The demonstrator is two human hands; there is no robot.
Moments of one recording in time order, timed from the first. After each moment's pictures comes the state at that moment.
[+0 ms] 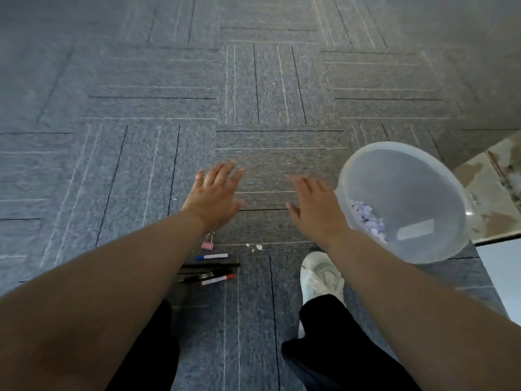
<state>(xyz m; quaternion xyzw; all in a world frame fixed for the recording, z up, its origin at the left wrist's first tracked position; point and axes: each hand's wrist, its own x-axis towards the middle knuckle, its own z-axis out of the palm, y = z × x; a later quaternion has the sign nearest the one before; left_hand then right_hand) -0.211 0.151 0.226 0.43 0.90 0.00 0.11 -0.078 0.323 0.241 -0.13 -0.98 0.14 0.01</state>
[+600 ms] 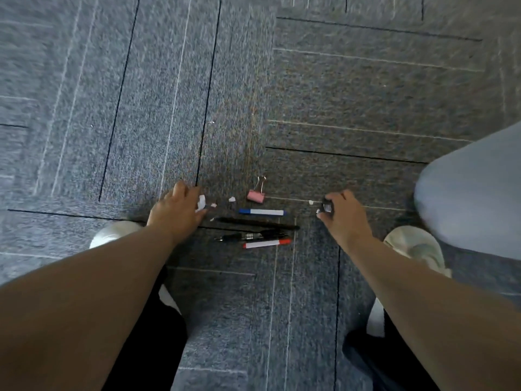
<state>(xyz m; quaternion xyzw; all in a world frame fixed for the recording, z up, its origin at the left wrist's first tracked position) -0.241 -0.023 0.021 0.21 0.93 -0.04 0.31 -0.104 0.255 -0.002 -0.29 -0.91 0.21 -0.19</state>
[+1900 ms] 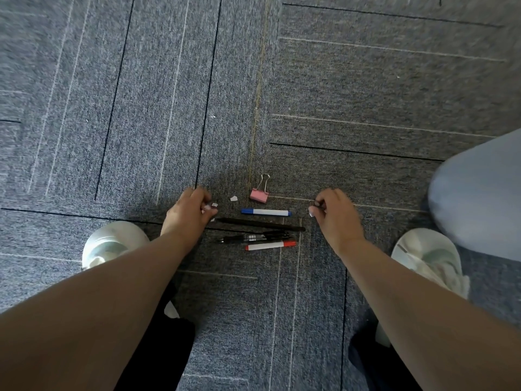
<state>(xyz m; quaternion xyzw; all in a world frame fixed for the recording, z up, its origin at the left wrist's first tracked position) -0.226 -0.018 -0.009 0.10 0.94 0.19 0.27 -0.110 0.237 -0.021 -0.25 -0.92 0.27 -0.12</state>
